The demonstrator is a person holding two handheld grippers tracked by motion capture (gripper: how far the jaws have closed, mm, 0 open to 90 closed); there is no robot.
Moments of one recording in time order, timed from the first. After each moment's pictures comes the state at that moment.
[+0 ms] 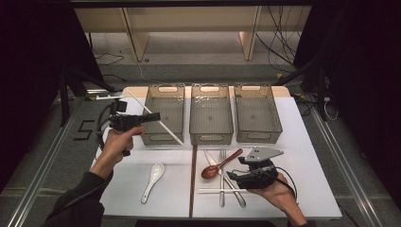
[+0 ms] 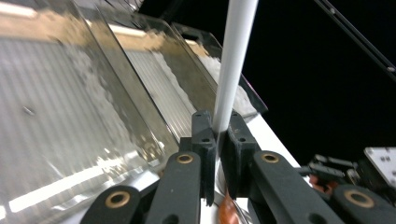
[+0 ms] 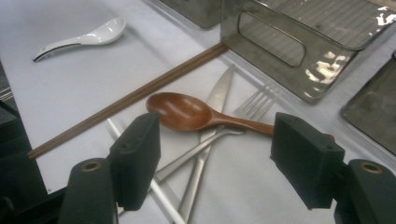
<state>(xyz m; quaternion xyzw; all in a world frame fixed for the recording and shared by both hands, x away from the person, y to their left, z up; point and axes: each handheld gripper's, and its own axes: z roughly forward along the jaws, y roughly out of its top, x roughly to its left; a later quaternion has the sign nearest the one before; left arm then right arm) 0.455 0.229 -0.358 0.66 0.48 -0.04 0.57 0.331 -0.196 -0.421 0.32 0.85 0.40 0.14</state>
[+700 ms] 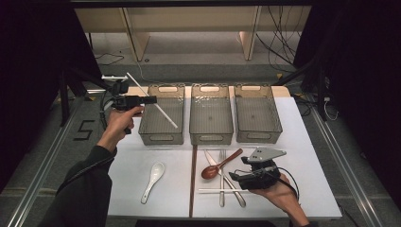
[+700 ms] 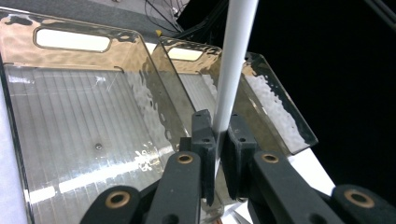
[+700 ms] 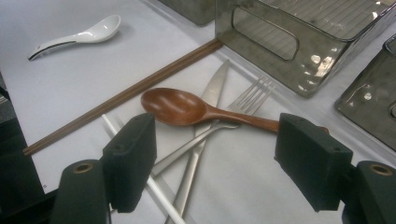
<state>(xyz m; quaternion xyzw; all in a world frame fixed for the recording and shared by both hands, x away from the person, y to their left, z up) 0.517 0.231 -0.356 0.66 0.54 -0.01 0.52 0.331 -0.202 -0.424 0.32 0.85 0.40 0.14</state>
